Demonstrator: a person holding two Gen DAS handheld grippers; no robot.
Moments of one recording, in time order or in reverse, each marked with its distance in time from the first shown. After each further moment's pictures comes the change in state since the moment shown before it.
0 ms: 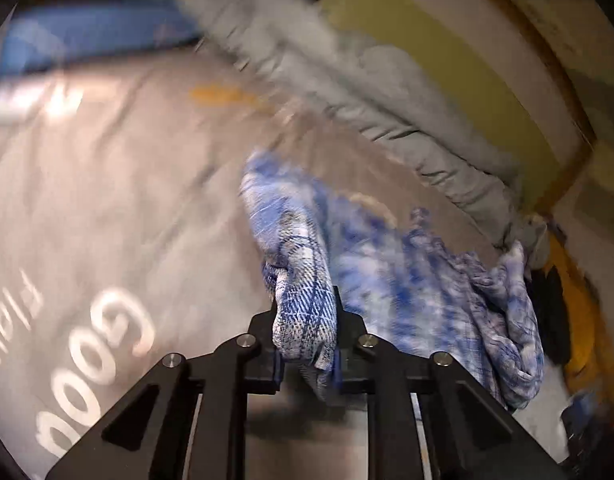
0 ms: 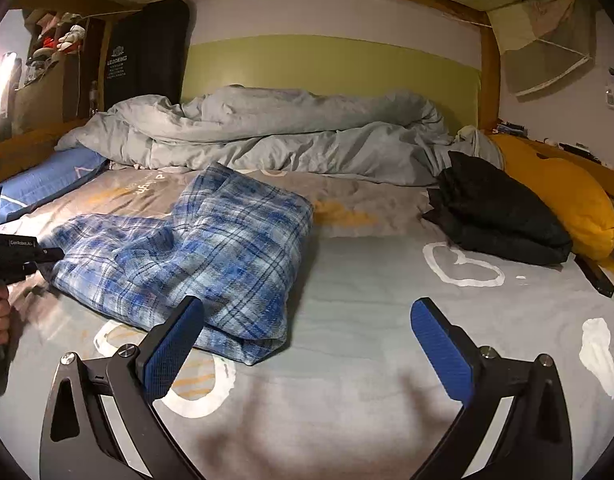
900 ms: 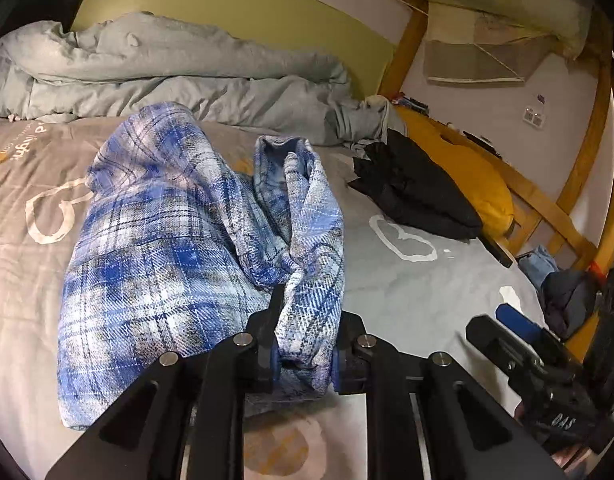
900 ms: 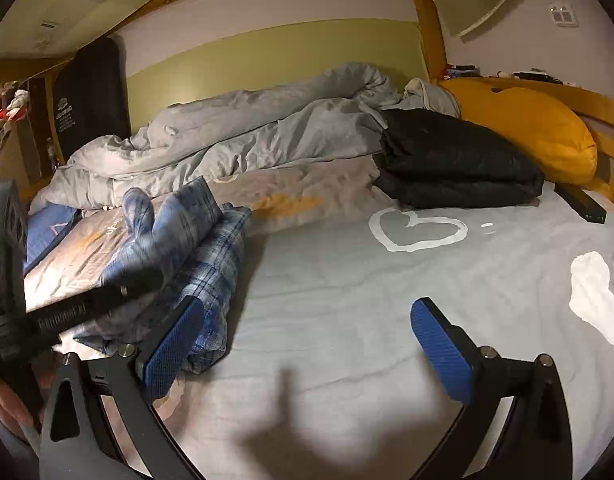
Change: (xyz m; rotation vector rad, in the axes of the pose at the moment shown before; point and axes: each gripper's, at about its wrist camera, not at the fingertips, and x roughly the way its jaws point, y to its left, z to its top) left arm 0.039 -0.241 -0.085 0.432 0.159 -0.397; right arm -0.004 -0.063 -0.003 0.243 0.047 -0.035
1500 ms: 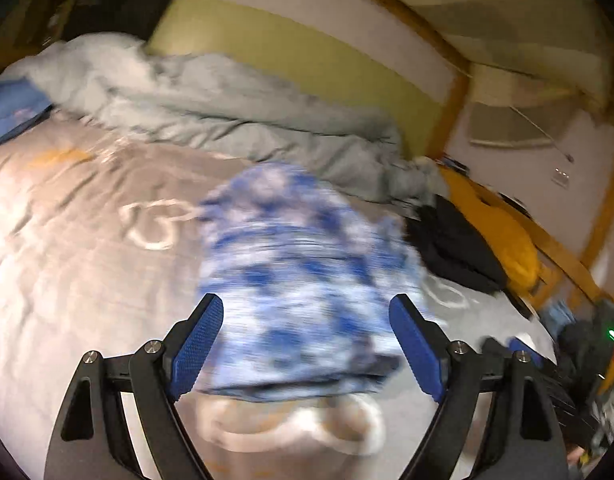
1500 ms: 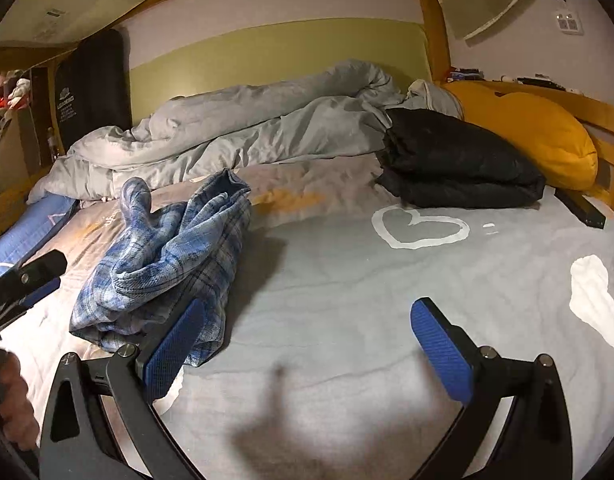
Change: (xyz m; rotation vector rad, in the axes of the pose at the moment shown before) left arm -0.086 0.052 -0.019 -0.151 -0.182 0.161; right arm 0.001 0.006 -0.001 -0.039 -0.001 -0.007
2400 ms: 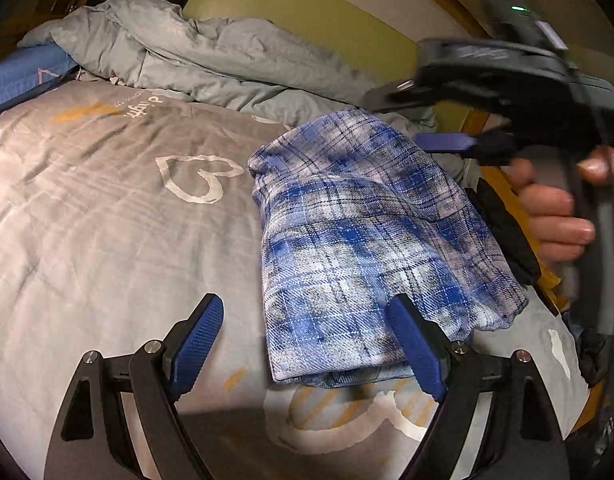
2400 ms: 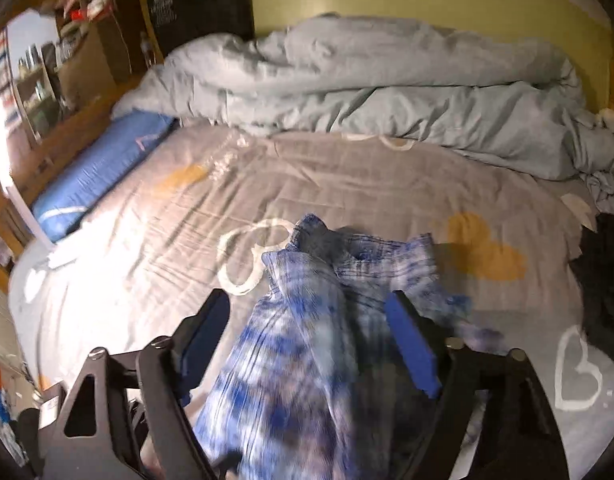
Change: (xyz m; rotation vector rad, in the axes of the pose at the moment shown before) left arm 0.029 0.038 -0.025 -0.038 0.073 0.058; right arm 0.156 0.187 0.129 -0.307 0.377 0.361
